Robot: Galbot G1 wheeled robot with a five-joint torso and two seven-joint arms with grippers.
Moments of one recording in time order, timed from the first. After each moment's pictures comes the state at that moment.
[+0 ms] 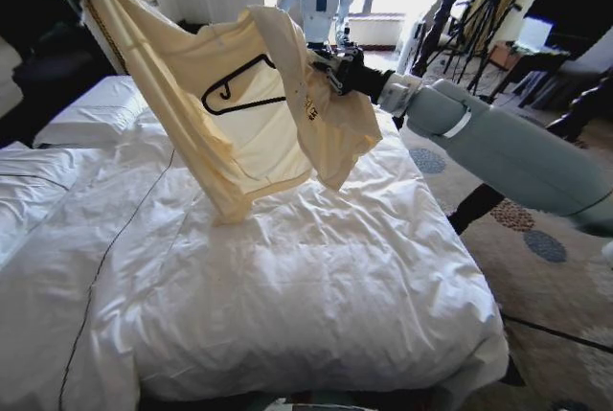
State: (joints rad) left arm 0.38 -0.13 -0.55 -1.96 -1.39 0.31 -0.08; right arm 0.49 0.86 -0.75 1.53 0.10 0.15 0.00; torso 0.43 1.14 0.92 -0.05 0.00
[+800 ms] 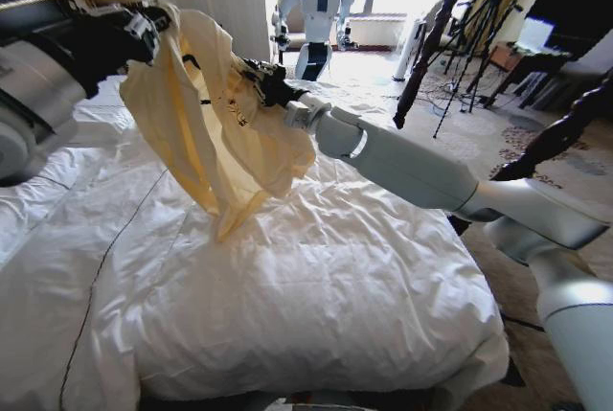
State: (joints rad) left arm 0.51 -0.23 -0.56 -2.23 -1.38 0.36 -0.18; right arm 0.41 1.23 -0.76 1.43 0.16 -0.11 0.19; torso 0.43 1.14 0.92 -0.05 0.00
